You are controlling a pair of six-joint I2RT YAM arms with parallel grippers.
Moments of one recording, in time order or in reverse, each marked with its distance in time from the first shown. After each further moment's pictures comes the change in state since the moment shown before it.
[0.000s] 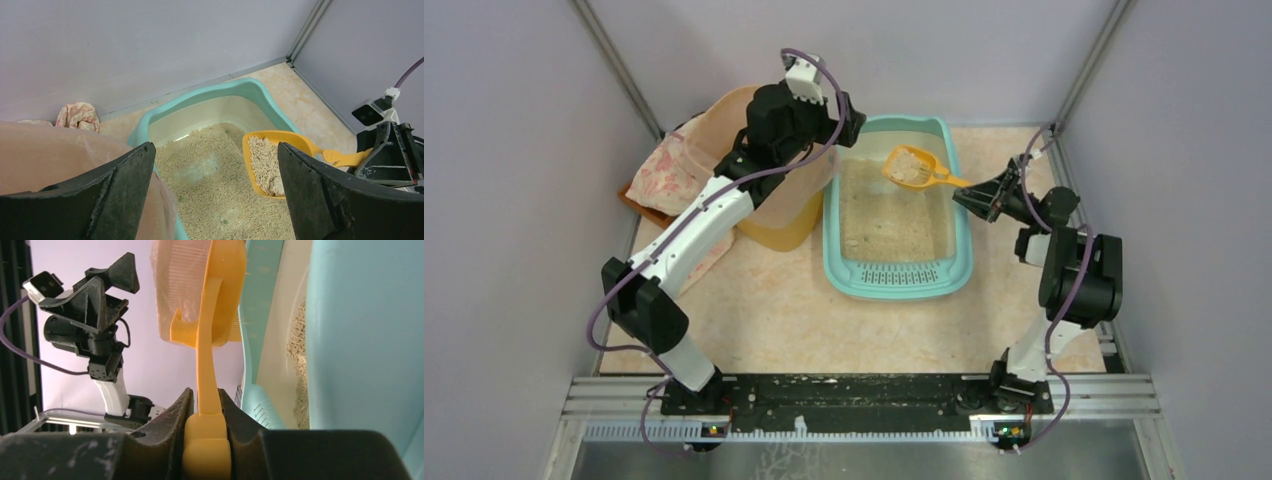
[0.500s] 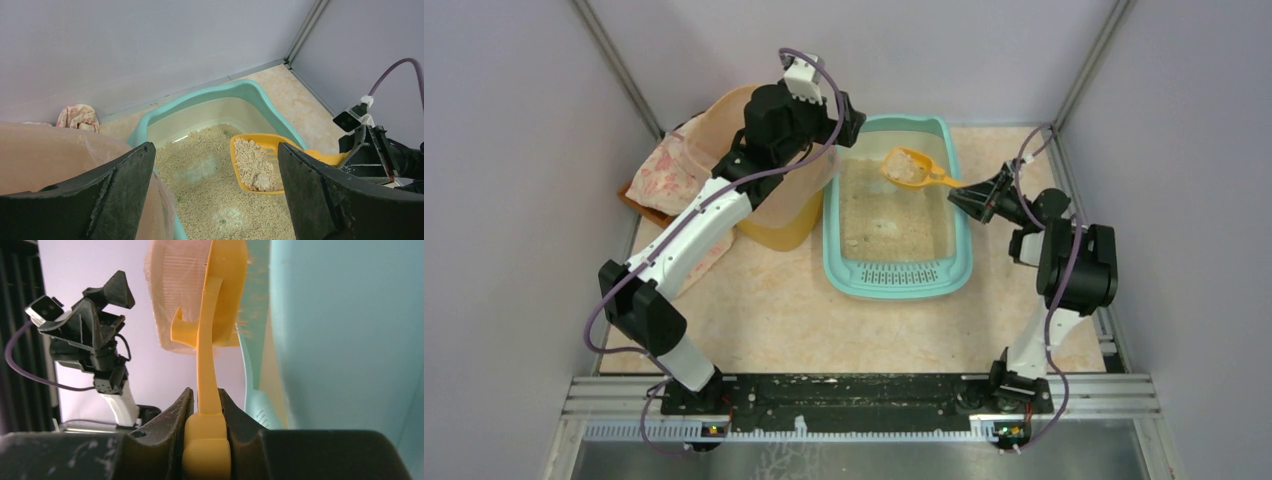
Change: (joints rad) left arm -0.005 -0.014 -0.005 0.000 -0.002 0.000; right arm 0.021 0.027 0.033 -0.104 0.034 -0.065
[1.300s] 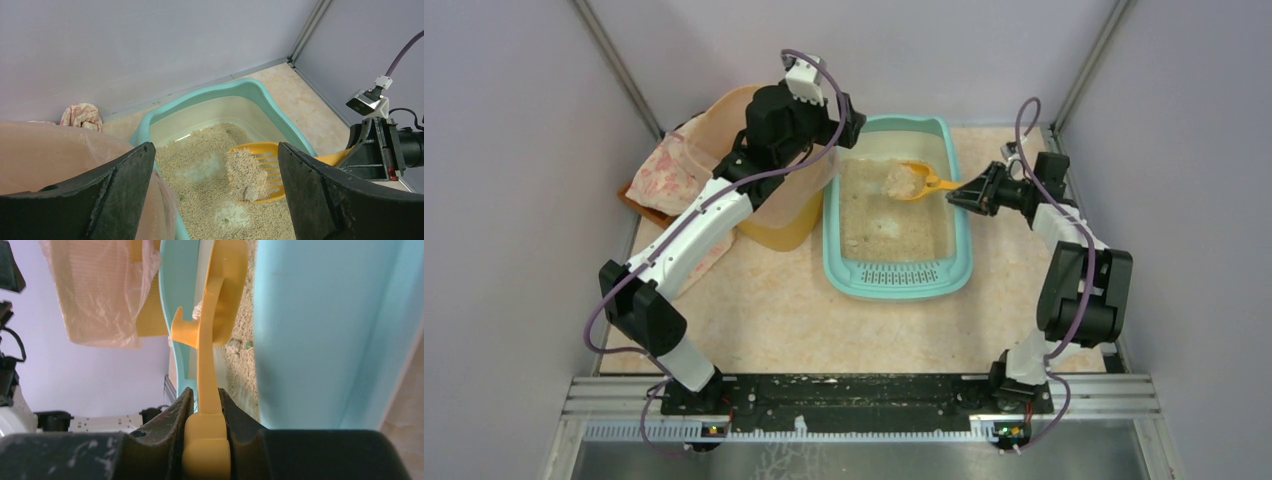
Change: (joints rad) left arm -0.006 0.000 0.000 -0.008 -0.016 0.011; right arm 0.034 -0.188 0.290 -1.320 0.123 -1.027
